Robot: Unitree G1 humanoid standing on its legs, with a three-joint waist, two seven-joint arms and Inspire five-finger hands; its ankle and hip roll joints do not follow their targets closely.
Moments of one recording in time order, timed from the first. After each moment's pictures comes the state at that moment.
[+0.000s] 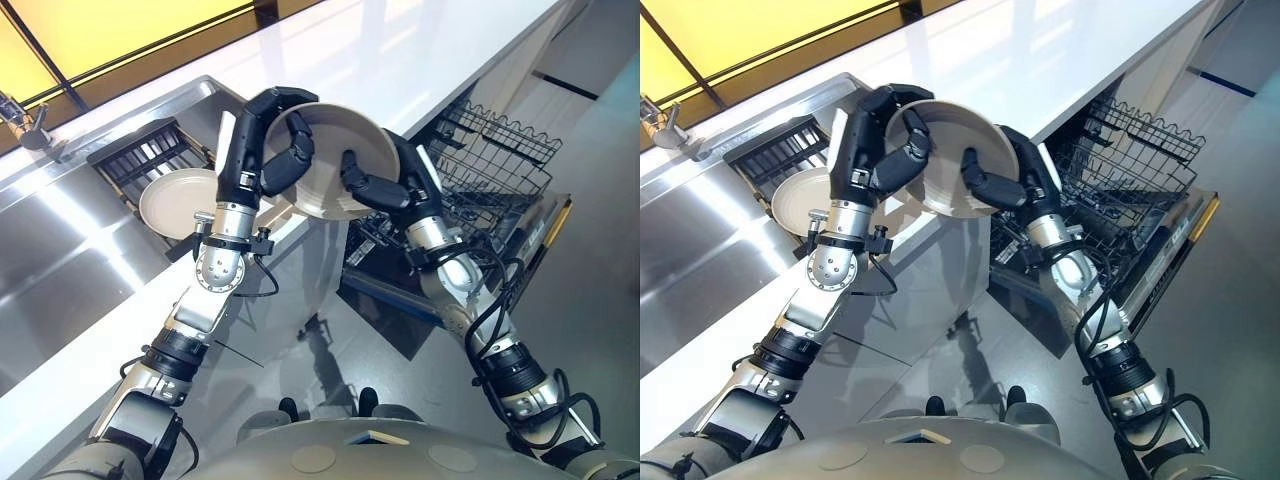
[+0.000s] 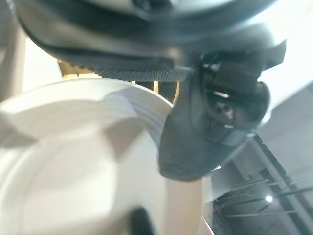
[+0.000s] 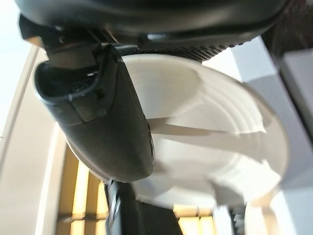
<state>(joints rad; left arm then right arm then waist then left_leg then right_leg) -0.27 0.36 -0.35 0.01 -0.27 -0.39 0.18 -0.21 -0.41 0.30 -0.06 0.49 -0.11 -0.11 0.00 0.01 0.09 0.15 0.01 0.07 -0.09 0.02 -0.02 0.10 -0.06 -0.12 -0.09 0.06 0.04</state>
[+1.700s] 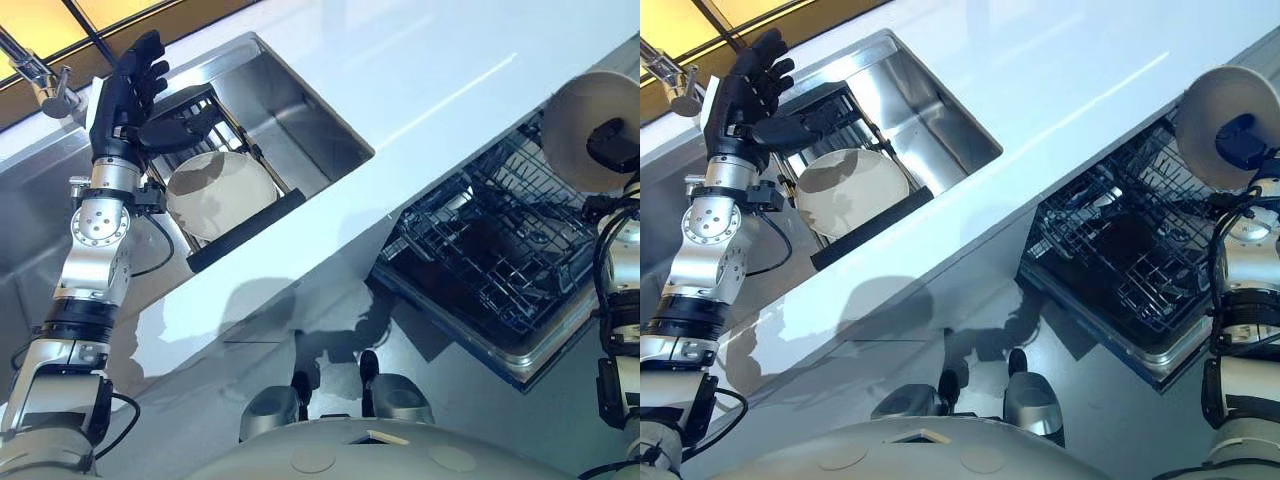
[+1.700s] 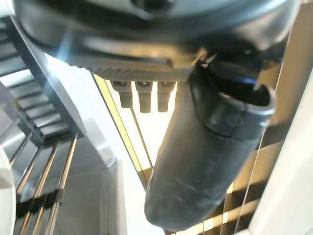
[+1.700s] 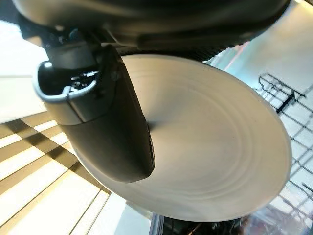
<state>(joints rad) -0.38 0.72 -0.04 0.25 -0.47 -0.22 0.10 -0.44 -0.83 -0.11 0.65 0.07 -0.03 -0.44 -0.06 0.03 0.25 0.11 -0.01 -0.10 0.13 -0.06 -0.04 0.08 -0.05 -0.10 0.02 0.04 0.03</state>
